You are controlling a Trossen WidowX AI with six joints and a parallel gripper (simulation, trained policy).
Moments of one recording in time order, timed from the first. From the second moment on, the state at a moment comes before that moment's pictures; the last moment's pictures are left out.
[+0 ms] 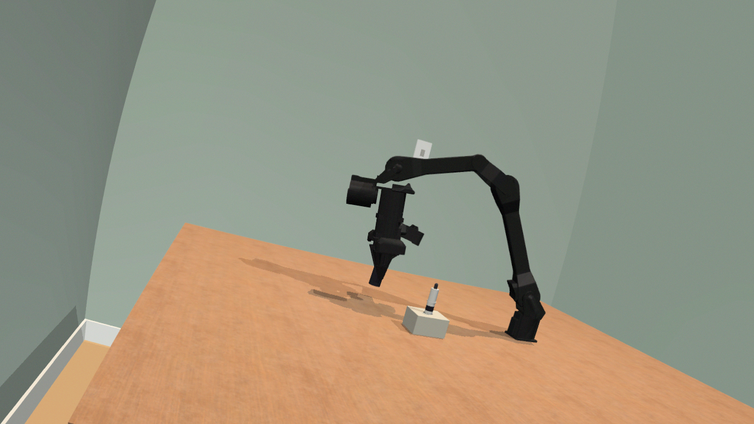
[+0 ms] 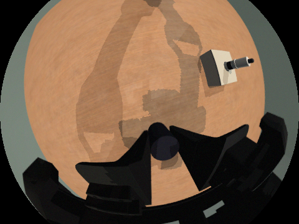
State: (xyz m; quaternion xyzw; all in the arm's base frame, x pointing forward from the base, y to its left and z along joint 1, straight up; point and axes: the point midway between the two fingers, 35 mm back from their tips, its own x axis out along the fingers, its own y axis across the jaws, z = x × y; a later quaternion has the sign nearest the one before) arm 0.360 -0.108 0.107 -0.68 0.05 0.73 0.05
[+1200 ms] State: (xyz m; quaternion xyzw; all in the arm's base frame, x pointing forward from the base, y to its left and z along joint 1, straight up) arm 0.314 0.048 0.178 -0.67 -0.06 0.74 -0.04
